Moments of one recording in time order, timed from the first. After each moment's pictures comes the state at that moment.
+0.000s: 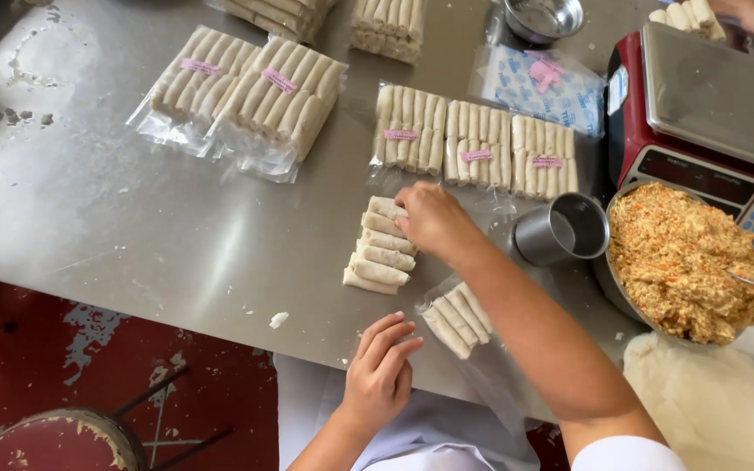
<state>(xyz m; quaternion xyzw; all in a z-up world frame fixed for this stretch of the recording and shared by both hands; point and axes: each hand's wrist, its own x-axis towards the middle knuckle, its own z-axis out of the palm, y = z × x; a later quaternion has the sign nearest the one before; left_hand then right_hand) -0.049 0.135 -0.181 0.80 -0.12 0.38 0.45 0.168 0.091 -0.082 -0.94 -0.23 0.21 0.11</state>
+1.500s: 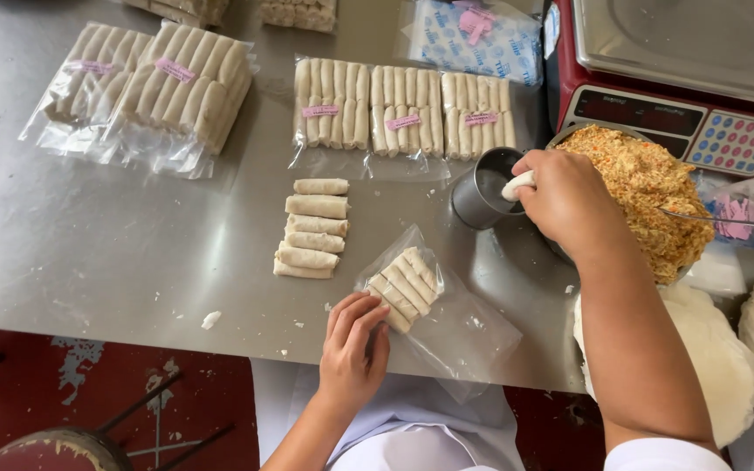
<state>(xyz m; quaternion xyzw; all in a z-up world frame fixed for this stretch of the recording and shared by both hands) -0.034 0.091 -0.172 0.82 -0.11 0.33 0.46 0.170 -0.123 -0.021 -0.99 -0.07 0.09 0.11</state>
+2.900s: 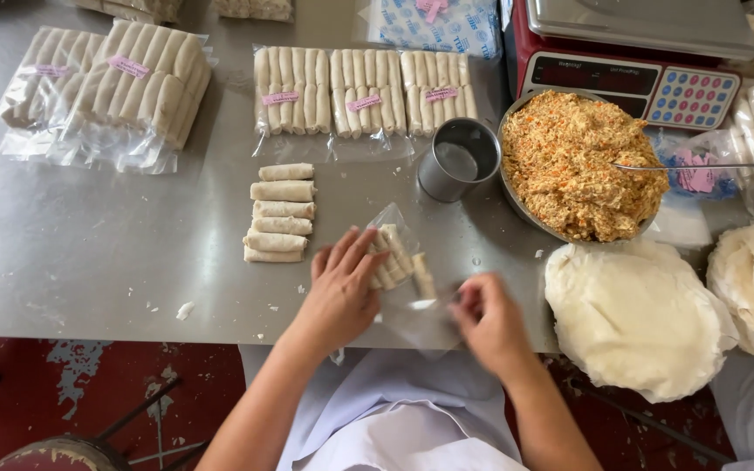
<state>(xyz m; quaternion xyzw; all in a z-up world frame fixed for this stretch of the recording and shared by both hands) 0.012 0.096 -0.174 0.95 -0.19 0.08 0.24 -0.006 -0.162 -0.184 -0.92 0.00 -0.02 0.39</state>
